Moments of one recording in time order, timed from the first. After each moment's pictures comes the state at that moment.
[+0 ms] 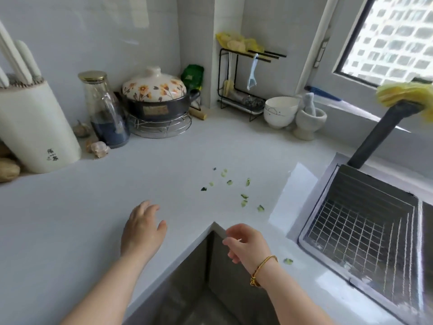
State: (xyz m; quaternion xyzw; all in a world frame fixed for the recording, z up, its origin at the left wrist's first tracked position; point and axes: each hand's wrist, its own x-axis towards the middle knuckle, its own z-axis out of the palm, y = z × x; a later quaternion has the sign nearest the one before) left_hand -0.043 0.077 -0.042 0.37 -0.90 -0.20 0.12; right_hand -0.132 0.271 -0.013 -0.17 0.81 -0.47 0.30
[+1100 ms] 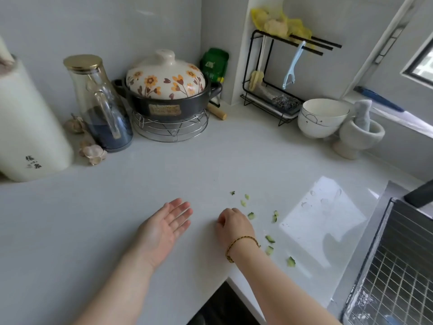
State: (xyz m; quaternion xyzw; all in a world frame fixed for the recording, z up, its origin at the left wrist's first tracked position) left_hand -0.136 0.023 -0.031 0.36 -0.28 -0.87 0.18; right_hand -0.243 0.128 -0.038 -0.29 0.91 -0.17 0.22
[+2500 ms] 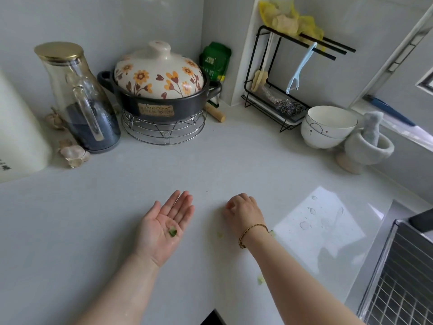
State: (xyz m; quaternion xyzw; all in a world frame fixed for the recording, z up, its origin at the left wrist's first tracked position) left_hand -0.187 0.011 -0.040 0.28 -0.09 -0.93 0.24; right_hand -0.313 0.117 -0.026 -0.34 0.91 -0.16 0.19
